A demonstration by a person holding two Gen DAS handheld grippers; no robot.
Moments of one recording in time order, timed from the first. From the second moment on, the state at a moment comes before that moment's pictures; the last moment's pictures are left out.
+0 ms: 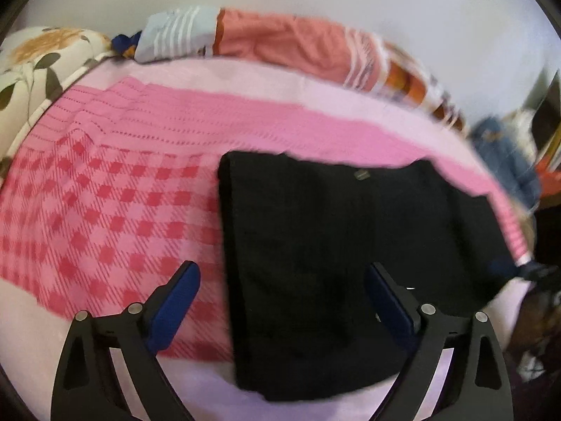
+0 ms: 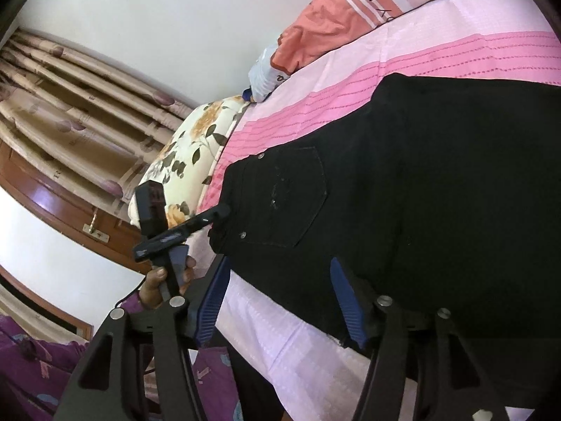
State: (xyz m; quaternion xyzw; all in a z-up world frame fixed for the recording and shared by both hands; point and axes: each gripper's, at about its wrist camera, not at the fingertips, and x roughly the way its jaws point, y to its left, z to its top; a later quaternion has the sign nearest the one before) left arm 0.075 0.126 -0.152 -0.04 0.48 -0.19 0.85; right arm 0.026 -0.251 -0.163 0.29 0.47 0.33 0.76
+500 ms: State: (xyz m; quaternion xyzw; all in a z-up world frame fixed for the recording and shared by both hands) left arm 0.080 0.089 -0.157 0.03 0.47 -0.20 0.86; right arm 0.035 -0.256 -0.180 0.35 0.48 0.29 0.75
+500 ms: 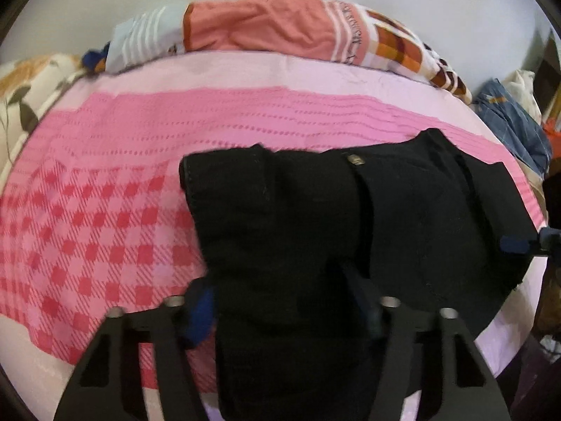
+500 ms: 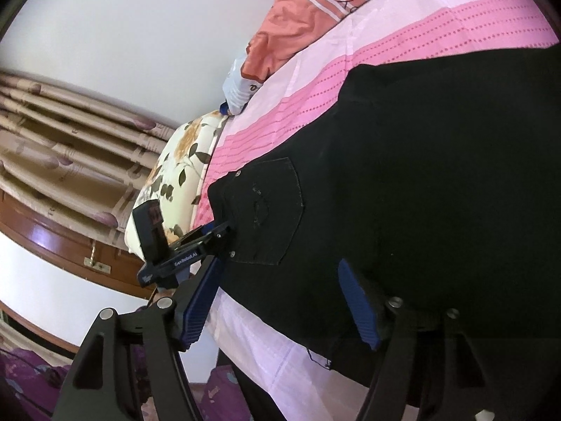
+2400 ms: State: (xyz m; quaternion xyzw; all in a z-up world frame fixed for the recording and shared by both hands) left arm 0.076 0.117 -0.143 -0.02 0.45 -0.25 0.86; right arm 0.024 -0.260 -0.183 0.37 0.47 0.30 0.74
